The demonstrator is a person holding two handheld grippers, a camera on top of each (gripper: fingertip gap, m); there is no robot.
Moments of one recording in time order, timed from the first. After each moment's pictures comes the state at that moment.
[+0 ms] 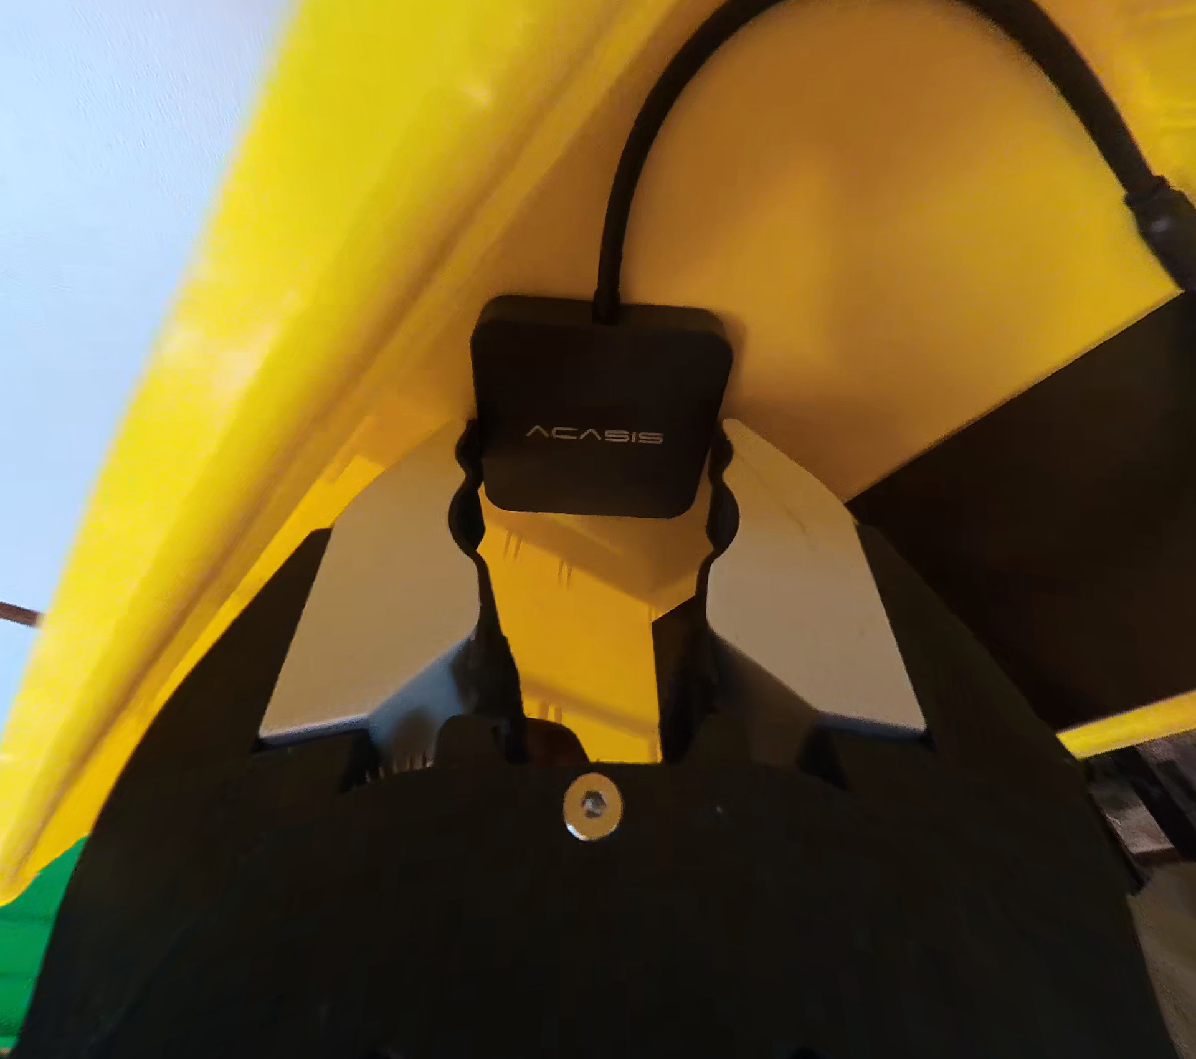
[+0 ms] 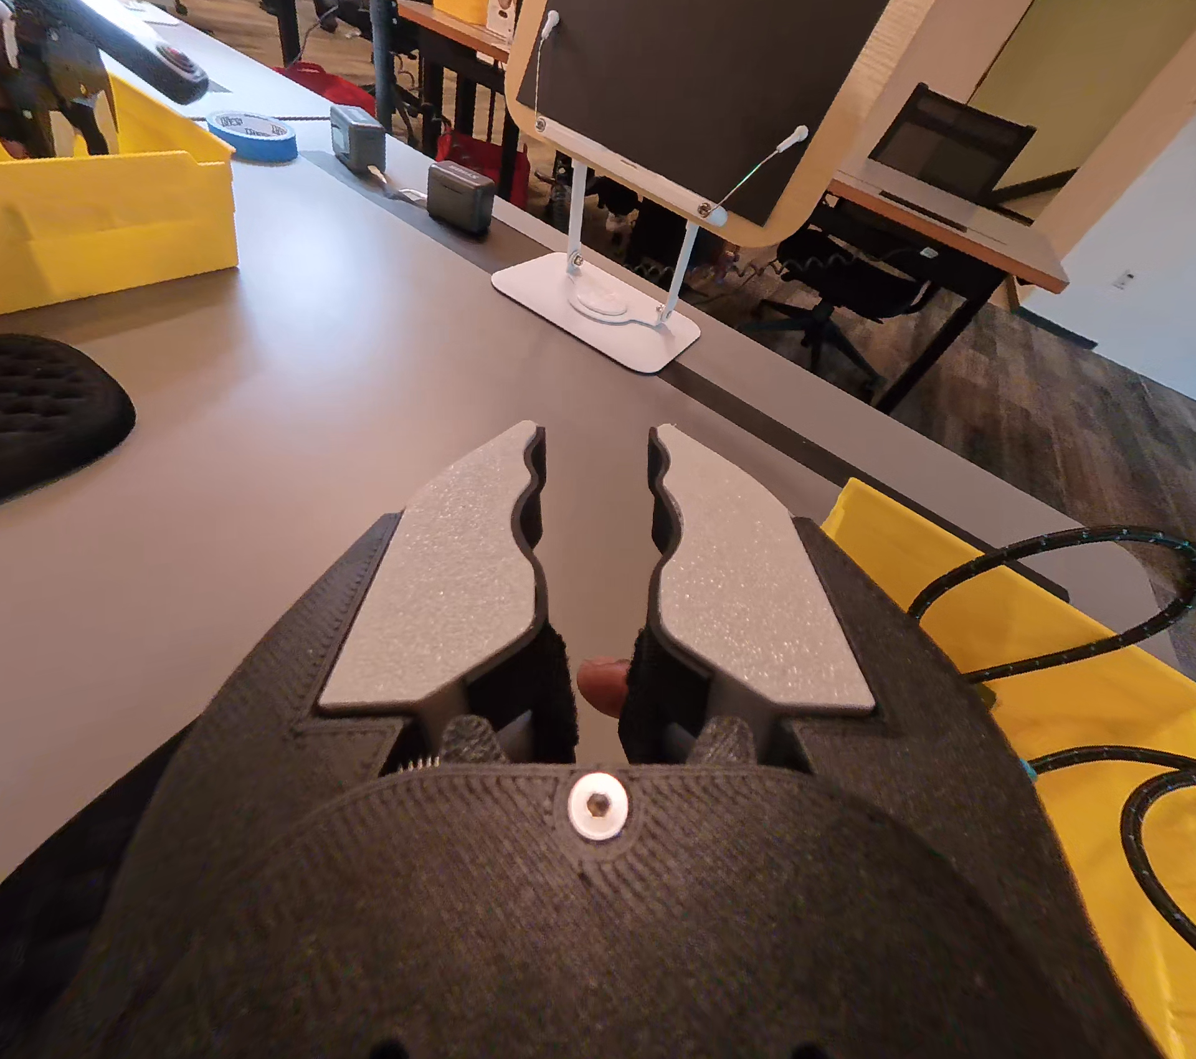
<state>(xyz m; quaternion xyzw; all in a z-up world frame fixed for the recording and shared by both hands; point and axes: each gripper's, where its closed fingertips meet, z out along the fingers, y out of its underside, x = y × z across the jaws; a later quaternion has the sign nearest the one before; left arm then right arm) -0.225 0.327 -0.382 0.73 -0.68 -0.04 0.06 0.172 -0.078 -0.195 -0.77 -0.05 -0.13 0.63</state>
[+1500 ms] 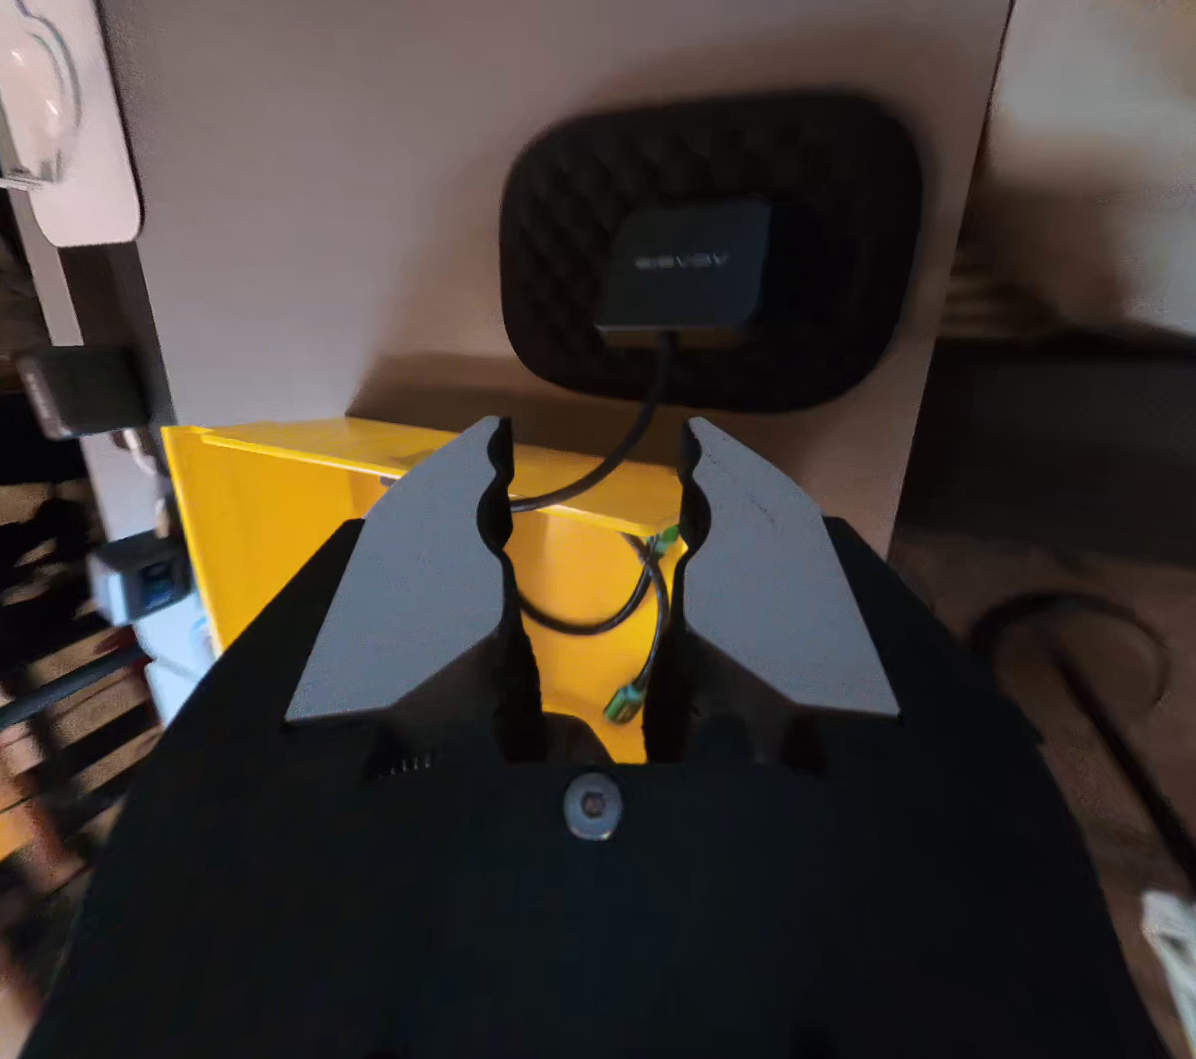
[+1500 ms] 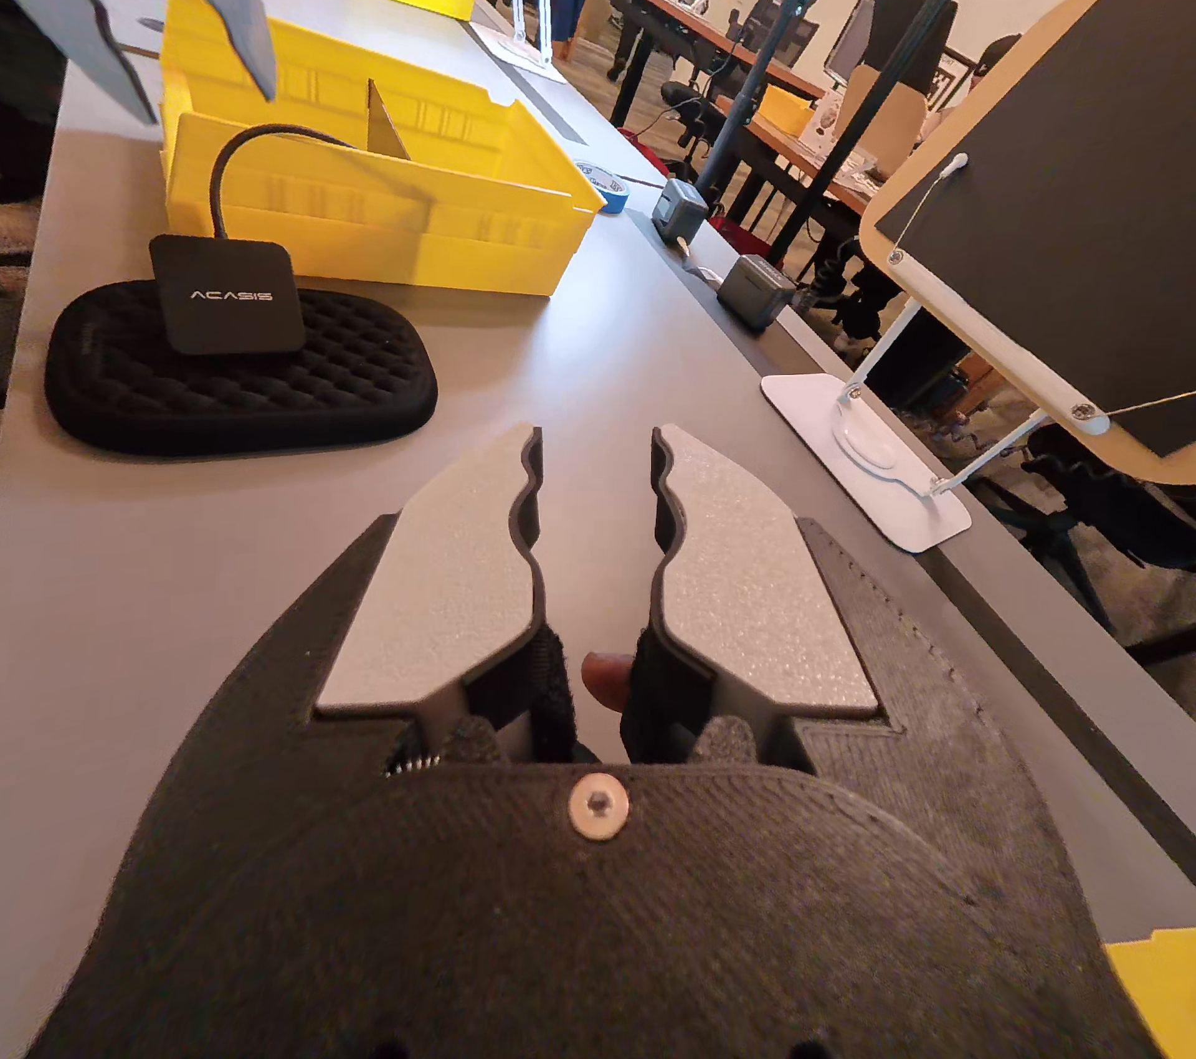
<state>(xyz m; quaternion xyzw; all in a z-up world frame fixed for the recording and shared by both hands) -0.203 0.062 -0.269 0.40 -0.88 0.02 -0.25 0.035 -0.029 -0.228 -0.73 -0.27 -0.02 0.63</state>
